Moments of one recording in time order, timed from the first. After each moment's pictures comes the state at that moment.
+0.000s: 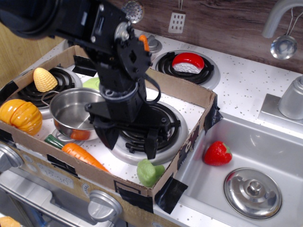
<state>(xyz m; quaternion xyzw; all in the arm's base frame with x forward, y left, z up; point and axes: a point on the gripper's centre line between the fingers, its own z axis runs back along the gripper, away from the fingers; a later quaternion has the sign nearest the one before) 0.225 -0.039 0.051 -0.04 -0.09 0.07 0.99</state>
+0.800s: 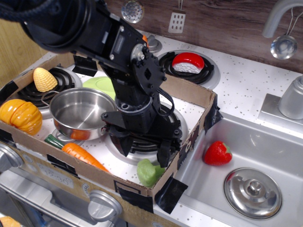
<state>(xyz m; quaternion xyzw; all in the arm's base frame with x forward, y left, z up) 0.235 -0.049 0.038 -0.05 -0.10 0.05 0.99</state>
